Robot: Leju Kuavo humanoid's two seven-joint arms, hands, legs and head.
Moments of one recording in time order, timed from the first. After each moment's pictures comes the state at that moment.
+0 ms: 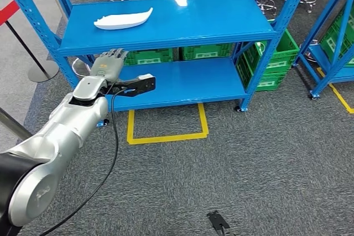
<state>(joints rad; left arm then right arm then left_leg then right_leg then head) -1.08 -0.19 -0.27 -0.29 -1.53 0.15 0.01 -0.17 0.19 -0.60 -0.19 1.00 -0.12 0.14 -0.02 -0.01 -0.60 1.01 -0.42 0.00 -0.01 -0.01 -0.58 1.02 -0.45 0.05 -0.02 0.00</state>
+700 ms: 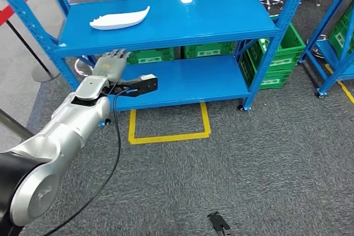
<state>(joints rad) -1.08 -0.19 -0.27 -0.29 -1.53 0.15 0.02 -0.17 0.19 -0.60 -0.19 1.00 -0.12 0.14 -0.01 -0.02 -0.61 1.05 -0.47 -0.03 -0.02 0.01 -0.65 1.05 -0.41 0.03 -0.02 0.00</state>
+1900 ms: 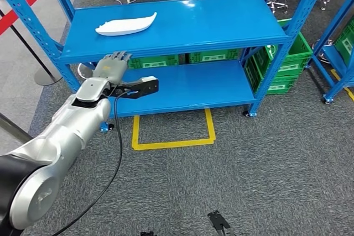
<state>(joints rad) -1.07 -0.20 -0.27 -0.29 -1.53 0.13 0.02 -0.17 0.19 -0.62 -0.19 1.00 -0.13 0.13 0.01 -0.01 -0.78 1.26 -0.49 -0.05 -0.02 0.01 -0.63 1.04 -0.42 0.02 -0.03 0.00</state>
